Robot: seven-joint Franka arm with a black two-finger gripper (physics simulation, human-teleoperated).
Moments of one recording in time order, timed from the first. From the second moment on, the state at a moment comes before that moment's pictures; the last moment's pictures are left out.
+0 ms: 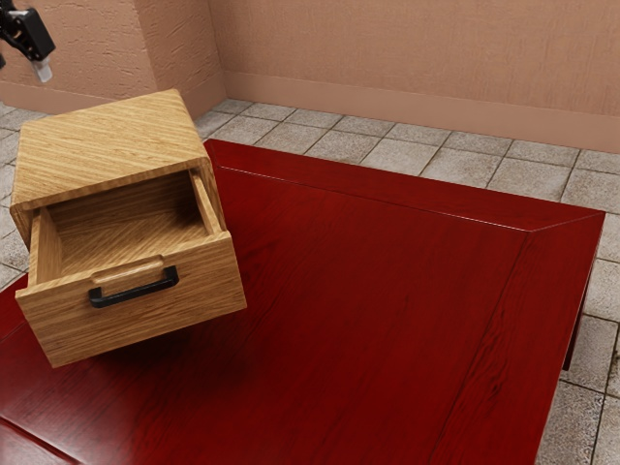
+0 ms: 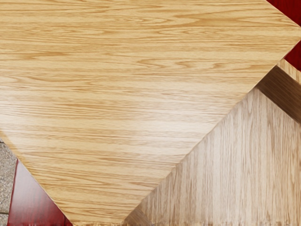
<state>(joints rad) -0.48 -0.19 0.67 -1.38 0.22 1.44 0.17</state>
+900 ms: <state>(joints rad) -0.22 -0.36 0.15 -1.89 0.10 1.42 -0.08</state>
